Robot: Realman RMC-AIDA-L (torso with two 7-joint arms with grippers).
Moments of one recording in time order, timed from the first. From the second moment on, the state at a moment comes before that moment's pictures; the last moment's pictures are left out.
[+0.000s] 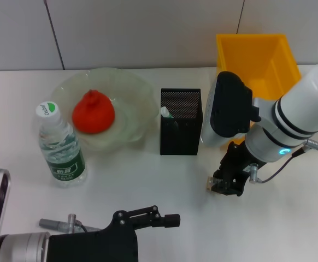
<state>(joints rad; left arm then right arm) -0.29 -2.06 1.44 0.57 1.35 1.68 -0.91 0.78 2.08 1.56 1.05 0.58 -1.33 2.19</state>
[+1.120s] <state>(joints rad) -0.29 -2.06 1.43 0.57 1.35 1.69 -0.91 0.79 2.07 1.83 1.50 0.58 -1.61 2.31</state>
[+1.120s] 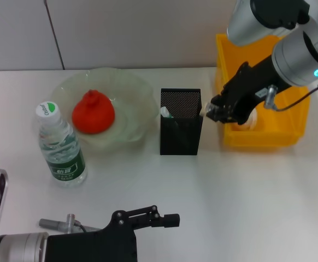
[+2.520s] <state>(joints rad) -0.28 -2.05 1.43 0.57 1.35 1.72 -0.91 0.77 2.08 1.59 1.26 0.57 -1.13 2.31</state>
